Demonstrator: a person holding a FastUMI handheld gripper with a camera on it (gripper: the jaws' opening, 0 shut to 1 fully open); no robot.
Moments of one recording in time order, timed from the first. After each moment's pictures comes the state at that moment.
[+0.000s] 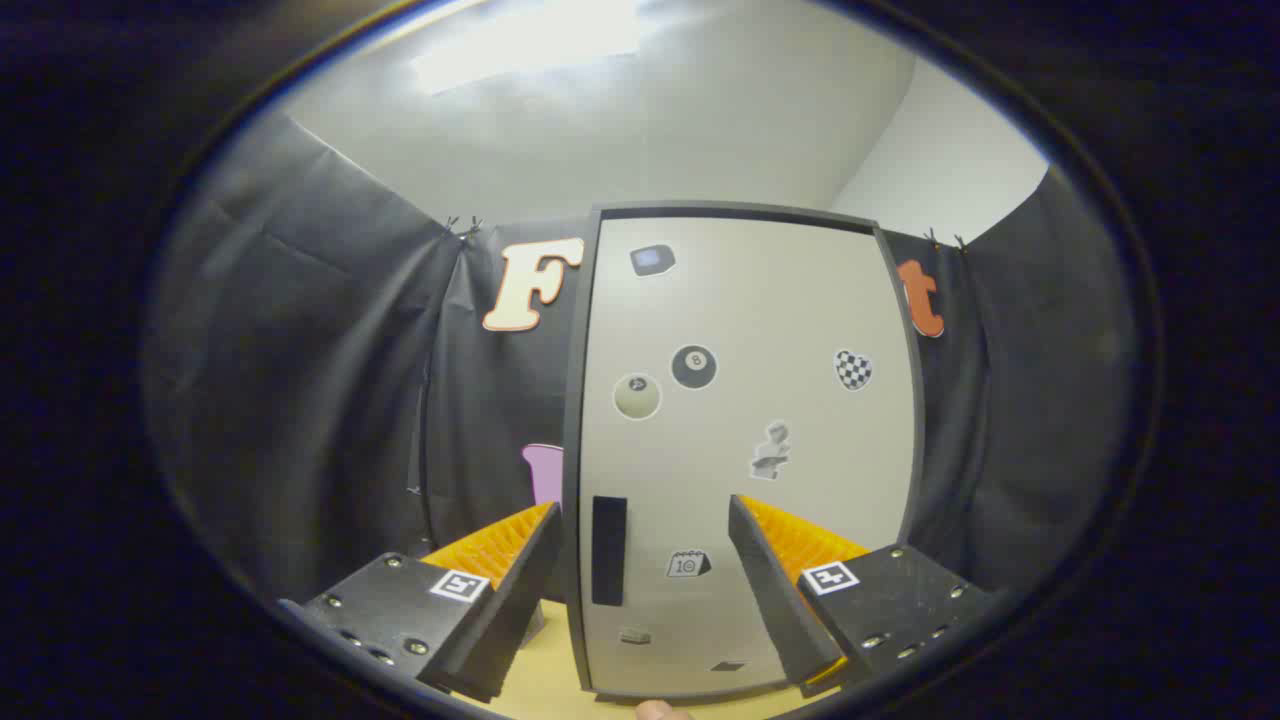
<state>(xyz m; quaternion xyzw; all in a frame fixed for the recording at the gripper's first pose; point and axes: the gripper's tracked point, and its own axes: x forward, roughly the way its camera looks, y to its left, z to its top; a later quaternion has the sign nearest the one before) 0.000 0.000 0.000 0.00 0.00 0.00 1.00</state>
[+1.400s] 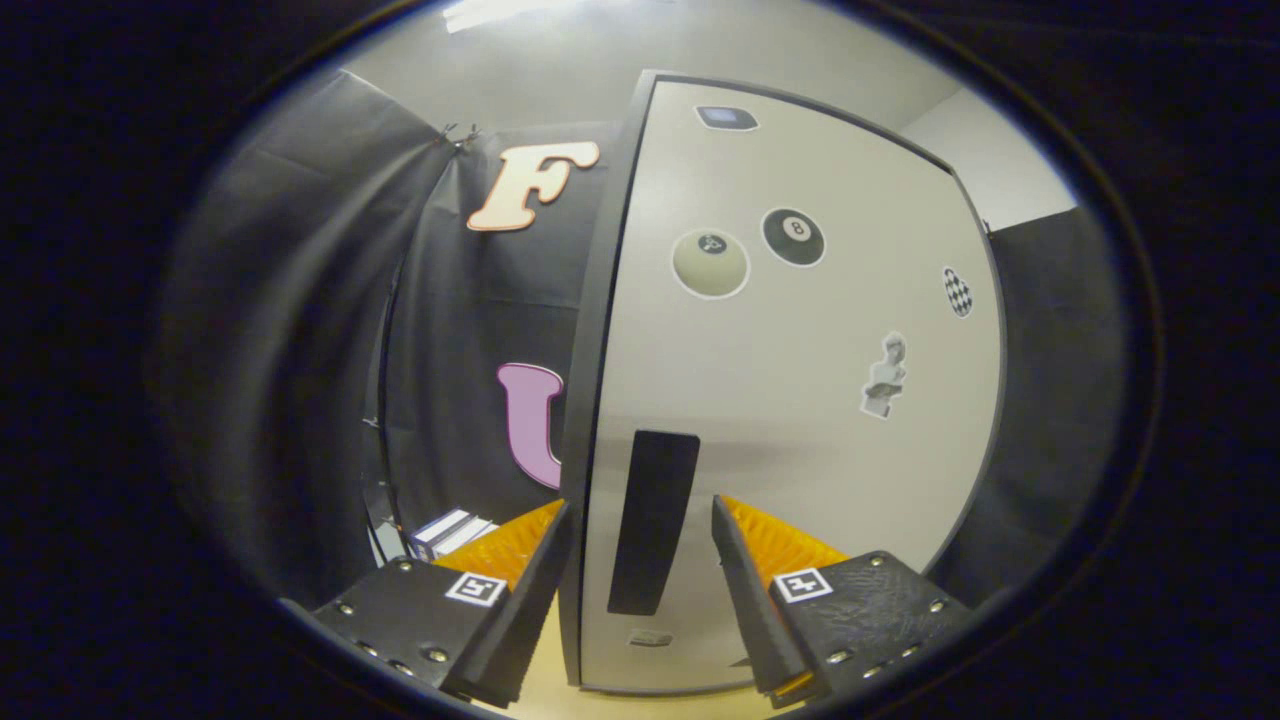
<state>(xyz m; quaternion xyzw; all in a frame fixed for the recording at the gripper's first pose) 0.097 0.027 -0.097 -0.06 0.10 -0.05 0.99</state>
